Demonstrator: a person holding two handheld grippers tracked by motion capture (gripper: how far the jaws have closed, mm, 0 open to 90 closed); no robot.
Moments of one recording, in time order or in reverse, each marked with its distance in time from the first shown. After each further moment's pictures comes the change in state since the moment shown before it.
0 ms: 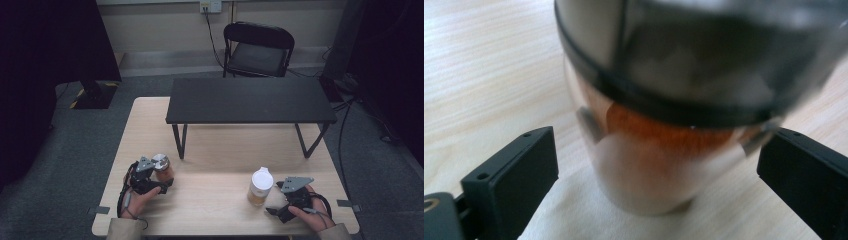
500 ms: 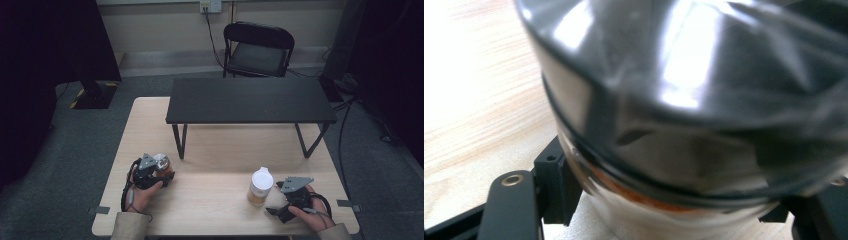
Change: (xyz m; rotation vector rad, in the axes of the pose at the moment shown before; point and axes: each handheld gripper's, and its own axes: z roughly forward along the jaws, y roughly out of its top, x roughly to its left) left arm -0.001 0.002 0.007 -0.021 0.006 0.037; right arm 0.000 0.000 0.000 0.000 0.000 0.000
